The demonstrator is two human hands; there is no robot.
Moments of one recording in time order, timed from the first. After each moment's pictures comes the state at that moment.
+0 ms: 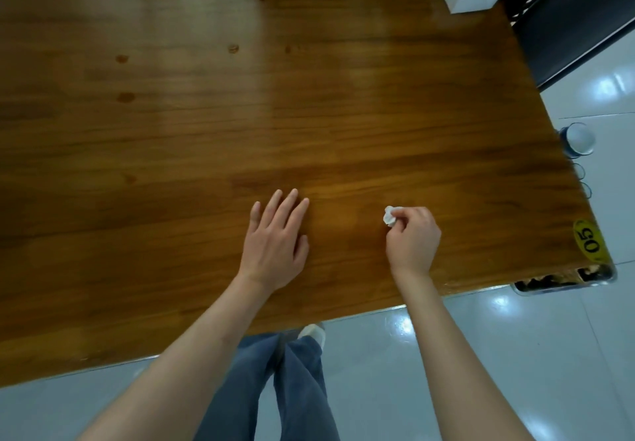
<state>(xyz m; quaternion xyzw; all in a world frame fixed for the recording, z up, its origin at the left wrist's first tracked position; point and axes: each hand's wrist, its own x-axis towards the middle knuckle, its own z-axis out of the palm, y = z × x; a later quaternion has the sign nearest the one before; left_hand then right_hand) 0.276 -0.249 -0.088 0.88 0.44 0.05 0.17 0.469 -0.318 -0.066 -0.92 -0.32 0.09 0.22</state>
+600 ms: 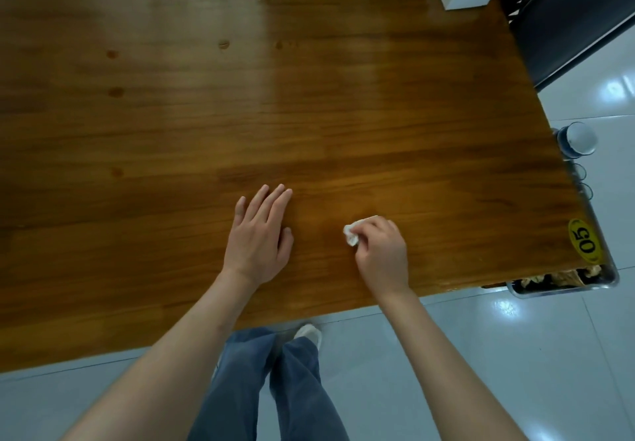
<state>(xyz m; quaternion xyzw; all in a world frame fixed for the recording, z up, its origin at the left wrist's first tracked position) 0.278 -0.252 -0.090 0.86 0.46 0.08 0.18 0.457 -0.341 -0.064 -0.82 -0.51 0.15 0.20</state>
